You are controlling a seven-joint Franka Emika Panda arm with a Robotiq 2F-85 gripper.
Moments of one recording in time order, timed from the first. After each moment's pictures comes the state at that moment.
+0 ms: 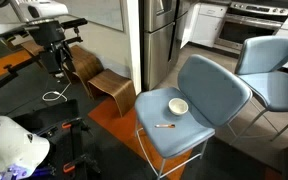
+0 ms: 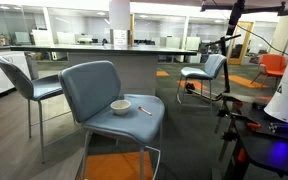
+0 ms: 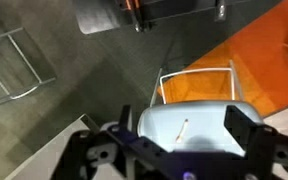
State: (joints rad) arm -0.03 -0.92 0.25 -2.72 -0.08 1.82 0.34
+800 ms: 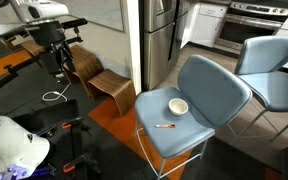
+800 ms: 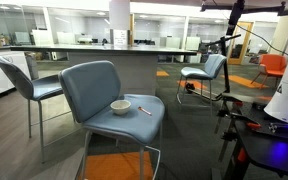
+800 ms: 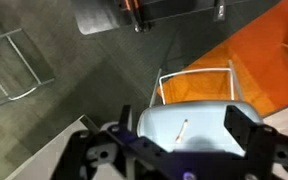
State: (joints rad) arm -0.03 -0.92 0.24 -2.72 -0.08 1.82 0.34
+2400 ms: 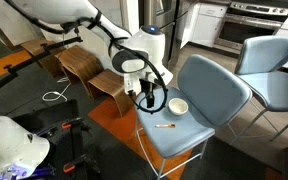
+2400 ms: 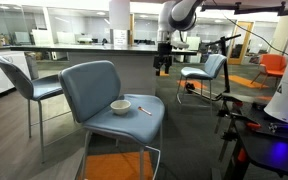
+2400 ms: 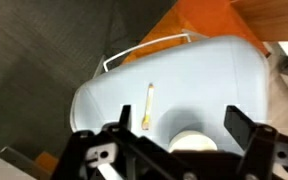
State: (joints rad) arm -0.06 0.26 -0.01 -2.20 0.09 2.47 0.17
